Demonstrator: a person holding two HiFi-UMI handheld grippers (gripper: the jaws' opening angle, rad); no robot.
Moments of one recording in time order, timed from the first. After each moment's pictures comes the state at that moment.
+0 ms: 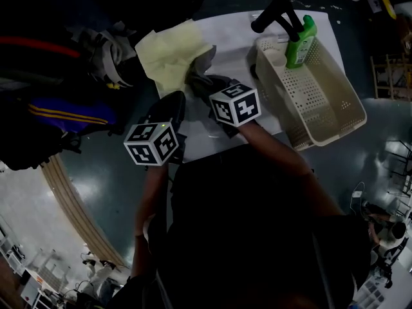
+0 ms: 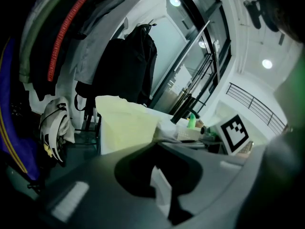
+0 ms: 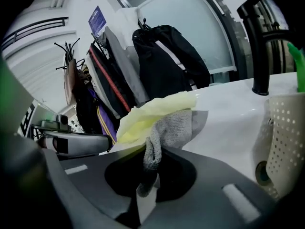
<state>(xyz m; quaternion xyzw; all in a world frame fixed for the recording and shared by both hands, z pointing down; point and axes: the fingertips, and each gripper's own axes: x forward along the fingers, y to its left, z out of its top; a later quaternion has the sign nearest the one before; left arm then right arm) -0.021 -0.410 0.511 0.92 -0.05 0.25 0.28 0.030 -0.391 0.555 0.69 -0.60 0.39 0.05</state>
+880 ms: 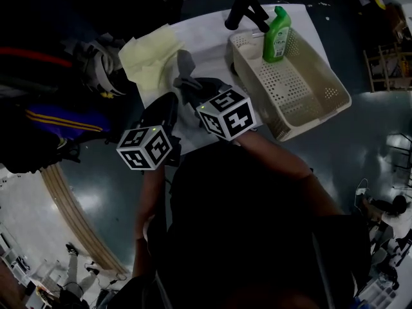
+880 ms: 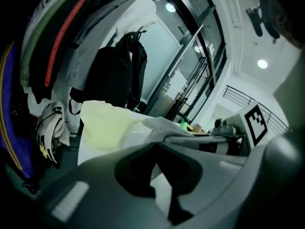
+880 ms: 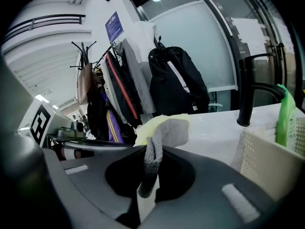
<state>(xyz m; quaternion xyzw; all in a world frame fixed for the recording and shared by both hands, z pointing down) -0.012 -0.361 0.475 0.94 -0.05 0.22 0.28 0.022 -0.343 0.479 0.71 -0.62 0.32 0.07</state>
